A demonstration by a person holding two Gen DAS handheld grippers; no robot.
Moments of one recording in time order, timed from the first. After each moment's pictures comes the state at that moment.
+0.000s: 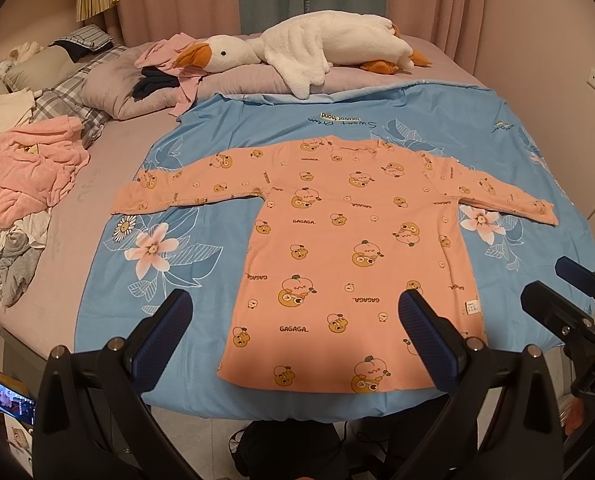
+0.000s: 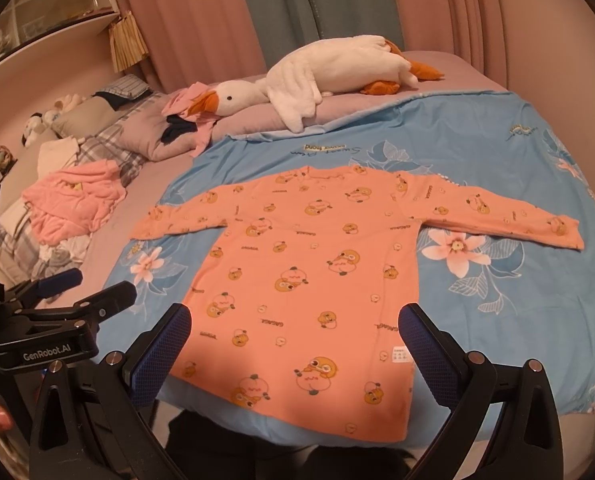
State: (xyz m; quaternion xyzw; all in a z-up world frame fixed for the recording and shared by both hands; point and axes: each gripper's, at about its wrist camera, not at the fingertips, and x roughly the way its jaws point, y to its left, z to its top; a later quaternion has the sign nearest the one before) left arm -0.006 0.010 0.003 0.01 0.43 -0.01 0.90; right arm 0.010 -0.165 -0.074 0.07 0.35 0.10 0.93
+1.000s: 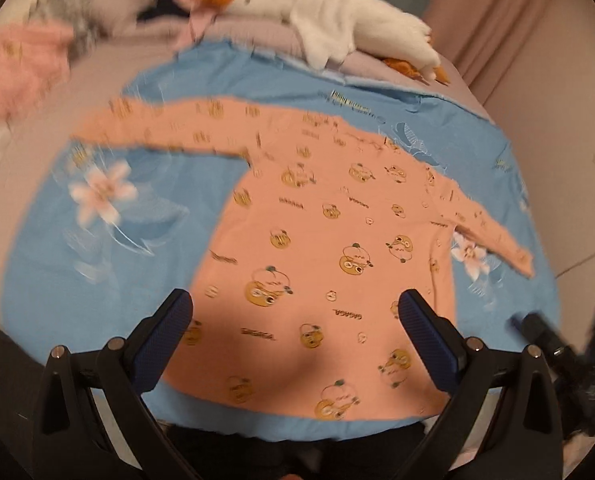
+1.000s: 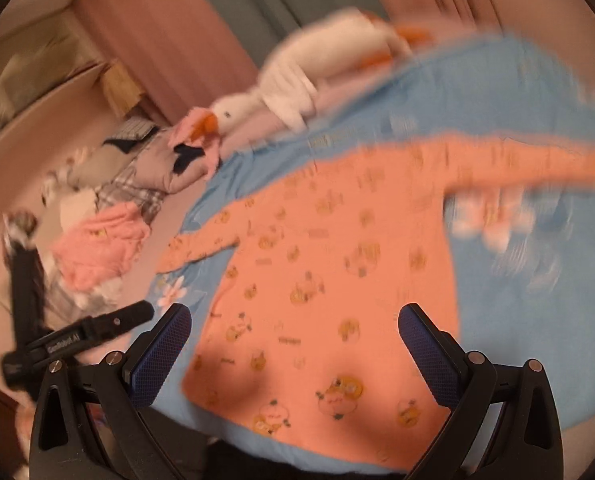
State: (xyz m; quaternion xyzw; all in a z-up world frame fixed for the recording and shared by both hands) left arm 0.047 0.050 -0.062 -0.16 0.47 -0.04 0.86; right arm 0.048 -0.206 -0.133 0.23 0.36 0.16 0.89
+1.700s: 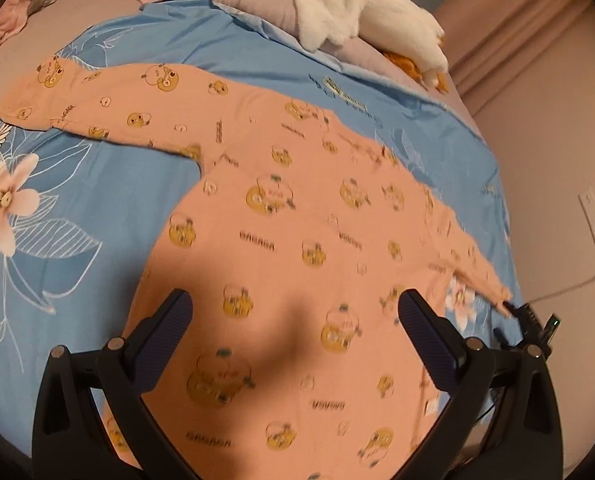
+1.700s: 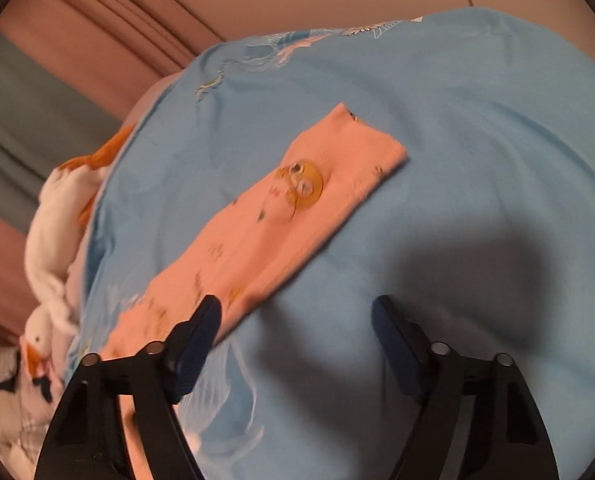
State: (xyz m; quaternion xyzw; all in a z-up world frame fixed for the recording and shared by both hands) left arm 0.151 0.052 -0.111 -0.24 0.48 -0.08 0.84; right arm 0.112 -0.475 -0.219 0.42 0.29 -0.21 0.83
